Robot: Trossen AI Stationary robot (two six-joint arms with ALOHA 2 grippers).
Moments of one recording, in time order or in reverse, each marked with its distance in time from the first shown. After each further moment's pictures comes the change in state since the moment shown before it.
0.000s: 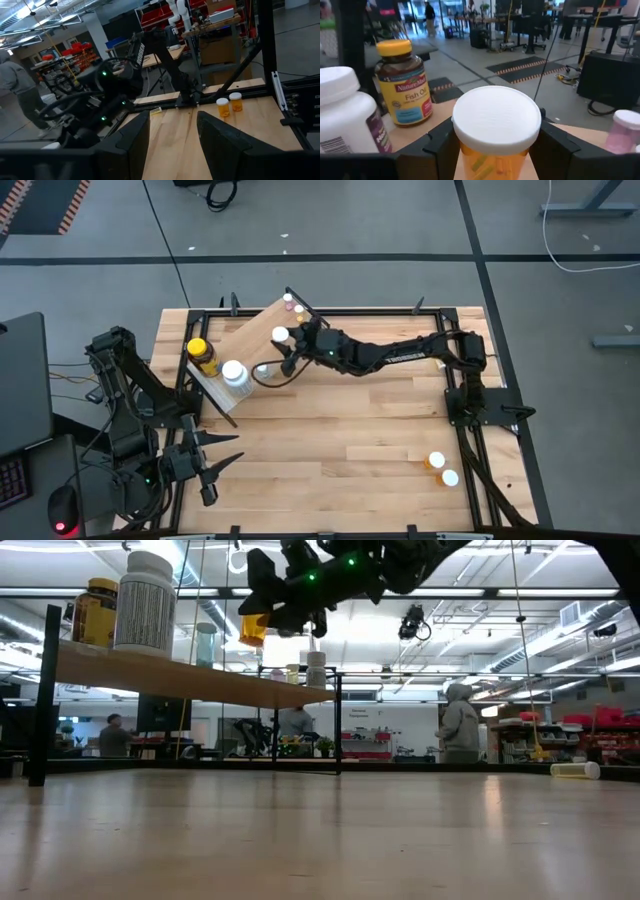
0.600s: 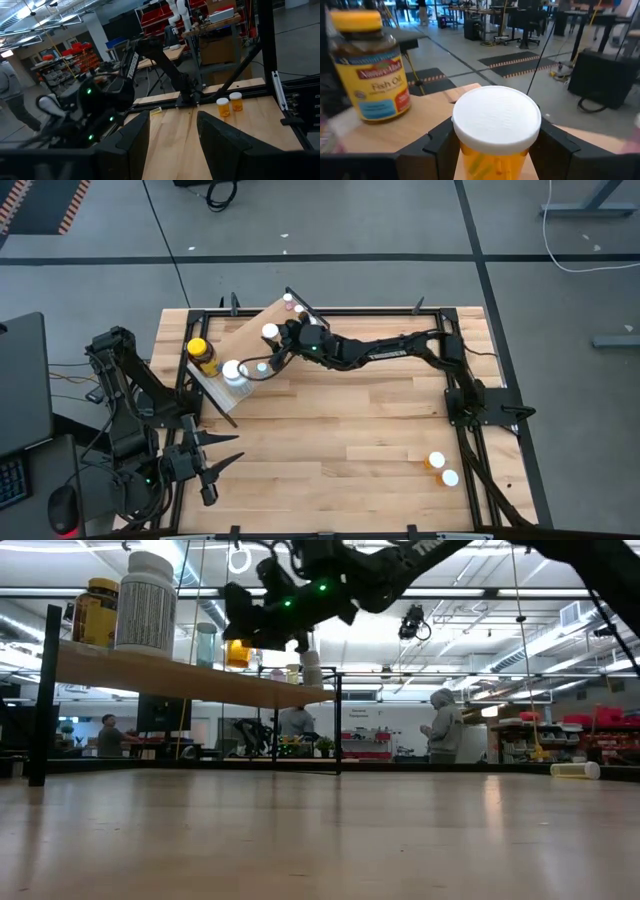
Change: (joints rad) left arm 0.000 0.000 0.000 0.002 0.000 0.002; right arm -0.043 0.158 0.171 -0.066 -0.012 -0.038
